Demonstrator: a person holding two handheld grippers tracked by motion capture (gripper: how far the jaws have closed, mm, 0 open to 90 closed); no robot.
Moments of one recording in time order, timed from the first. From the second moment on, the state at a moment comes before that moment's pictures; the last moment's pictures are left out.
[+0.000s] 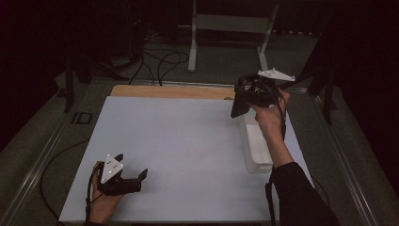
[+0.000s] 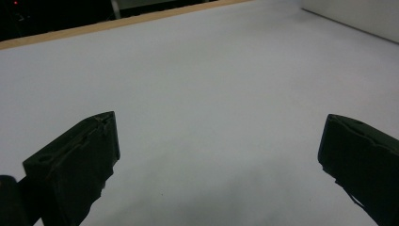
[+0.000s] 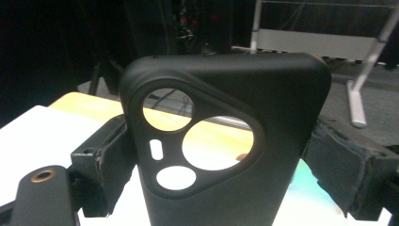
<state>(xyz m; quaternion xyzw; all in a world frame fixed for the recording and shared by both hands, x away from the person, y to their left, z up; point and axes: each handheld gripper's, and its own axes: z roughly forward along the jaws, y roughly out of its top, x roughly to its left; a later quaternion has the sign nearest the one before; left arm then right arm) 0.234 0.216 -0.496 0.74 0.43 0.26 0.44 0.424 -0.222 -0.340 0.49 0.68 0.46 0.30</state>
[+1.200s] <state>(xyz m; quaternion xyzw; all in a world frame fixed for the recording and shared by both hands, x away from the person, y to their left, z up) 0.234 0.218 -0.497 0.74 0.44 0.26 0.44 0.476 -0.258 -0.425 0.61 0.66 0.32 0.30</state>
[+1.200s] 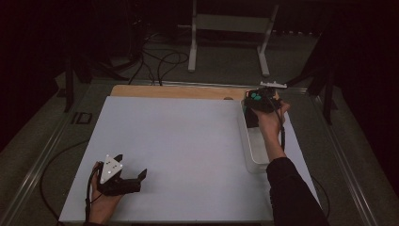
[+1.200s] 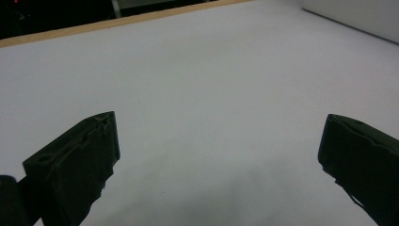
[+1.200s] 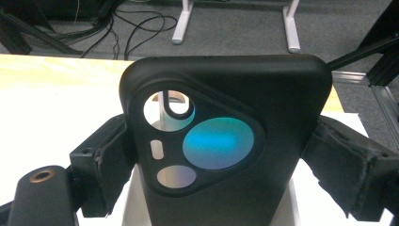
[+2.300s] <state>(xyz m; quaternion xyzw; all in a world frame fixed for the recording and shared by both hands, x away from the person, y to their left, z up) 0.232 0.223 -0.487 0.73 0.43 0.26 0.46 0.344 -0.262 -0.411 0.47 0.71 0.45 0.26</state>
